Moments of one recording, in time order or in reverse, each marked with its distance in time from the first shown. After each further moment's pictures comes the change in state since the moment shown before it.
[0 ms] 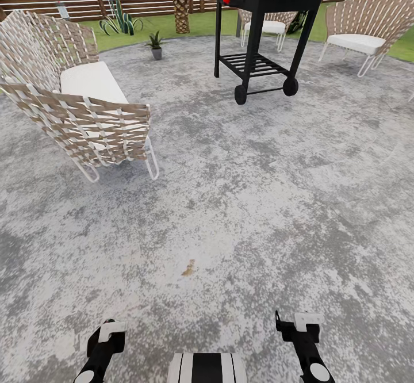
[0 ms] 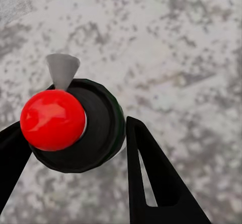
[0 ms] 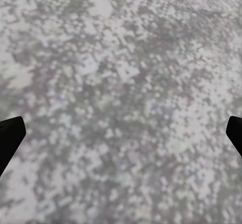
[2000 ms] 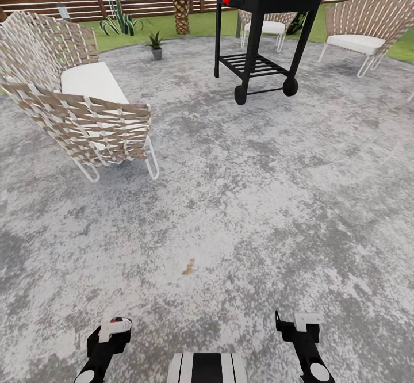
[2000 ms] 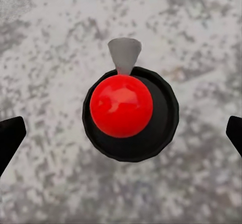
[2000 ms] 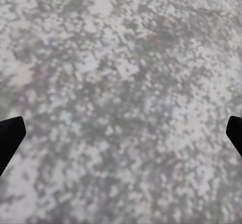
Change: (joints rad) left arm -0.001 -0.001 -0.001 0.003 -0.002 0.003 0.000; right arm 0.000 0.000 0.000 0.000 0.000 0.000 0.000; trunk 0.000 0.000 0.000
